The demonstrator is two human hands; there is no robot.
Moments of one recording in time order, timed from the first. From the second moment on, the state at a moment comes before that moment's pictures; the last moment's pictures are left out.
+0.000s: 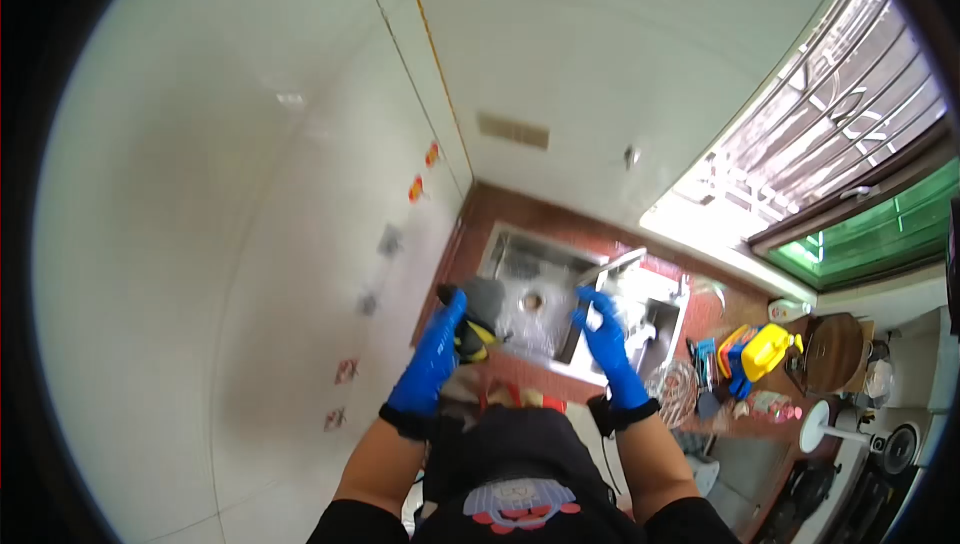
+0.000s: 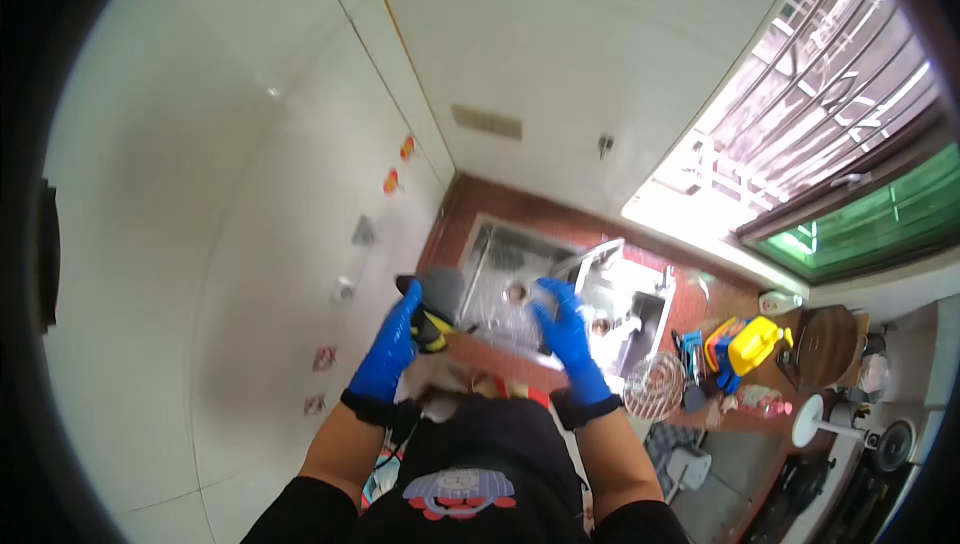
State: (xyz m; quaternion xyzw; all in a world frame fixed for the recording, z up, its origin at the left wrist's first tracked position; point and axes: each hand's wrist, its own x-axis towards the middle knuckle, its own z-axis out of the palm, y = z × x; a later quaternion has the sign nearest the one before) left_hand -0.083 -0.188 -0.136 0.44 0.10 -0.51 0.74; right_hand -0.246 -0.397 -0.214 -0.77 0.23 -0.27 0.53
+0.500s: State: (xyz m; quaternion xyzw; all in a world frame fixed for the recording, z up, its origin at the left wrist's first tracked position) left_hand -0.027 -0.156 -0.001 0.79 -0.21 -0.17 0.55; right_hand -0.219 -0.423 -0.061 -0.83 0.13 -0.17 0.52
